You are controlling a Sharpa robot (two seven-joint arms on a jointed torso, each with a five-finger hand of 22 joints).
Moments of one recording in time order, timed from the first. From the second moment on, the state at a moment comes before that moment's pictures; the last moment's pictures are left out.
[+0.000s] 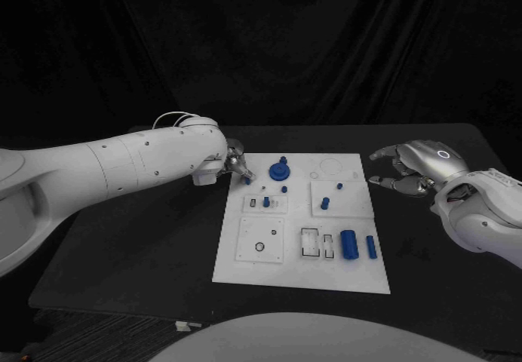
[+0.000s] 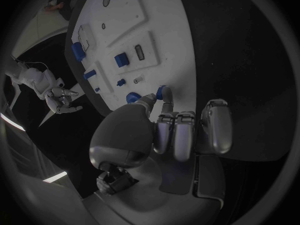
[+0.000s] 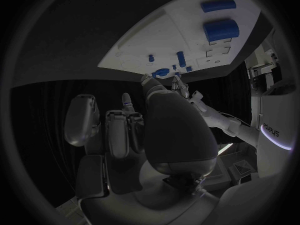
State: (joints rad) left arm 1.33 -0.53 -0.21 1.09 -1.04 0.20 -0.46; left_hand 1.17 0.04 0.15 0.17 0.30 1.00 0.04 0.24 1.13 1.47 -0.02 1.57 1.31 1.47 -0.07 1.57 1.31 0.06 1.40 0.05 1.38 1.31; right arm 1.27 -1.05 -0.25 1.65 -1.72 -0.55 -0.26; right_hand 1.39 -0.11 0.14 0.25 0.20 0.80 0.11 0.09 0.18 1.46 0.00 1.57 1.31 1.47 -0.07 1.52 1.31 0.06 1.45 0.05 1.20 1.31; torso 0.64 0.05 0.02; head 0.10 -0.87
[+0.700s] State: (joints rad) left arm 1.32 -0.55 -0.22 1.11 -1.04 0.19 -0.45; left_hand 1.18 -0.05 0.44 0.14 0.45 1.01 0.05 0.23 1.14 1.47 -0.02 1.57 1.31 1.47 -0.07 1.57 1.31 0.06 1.40 0.05 1.37 1.31; right arm 1.27 -1.05 -0.25 1.65 -1.72 -0.55 -0.26; right_hand 1.39 -0.10 0.14 0.24 0.21 0.80 0.11 0.09 0.18 1.46 0.00 1.57 1.31 1.47 -0.07 1.51 1.31 0.06 1.45 0.05 1.20 1.31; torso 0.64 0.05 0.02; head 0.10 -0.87
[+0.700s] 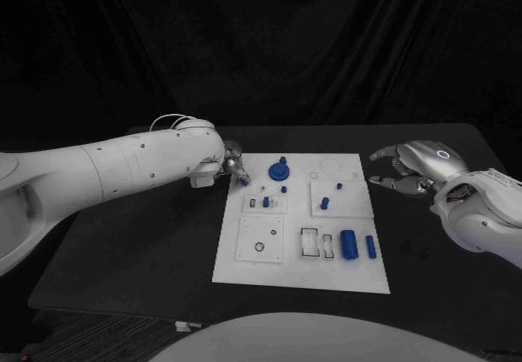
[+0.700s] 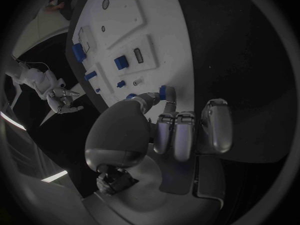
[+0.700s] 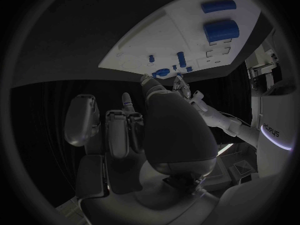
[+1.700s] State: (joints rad) left arm 1.32 -0.69 -0.22 1.38 -0.98 0.10 -0.56; left_hand 1.15 -0.08 0.50 0.12 0.46 1.02 0.05 0.24 1.15 1.47 -0.02 1.57 1.31 1.47 -0.07 1.57 1.31 0.06 1.40 0.04 1.37 1.31; right arm 1.27 -1.06 -0.25 1.65 -1.72 -0.55 -0.26; right_hand 1.39 -0.10 0.14 0.24 0.21 0.80 0.11 0.09 0.18 1.46 0.00 1.57 1.31 1.47 -0.06 1.51 1.31 0.06 1.45 0.05 1.19 1.31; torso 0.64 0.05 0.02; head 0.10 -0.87
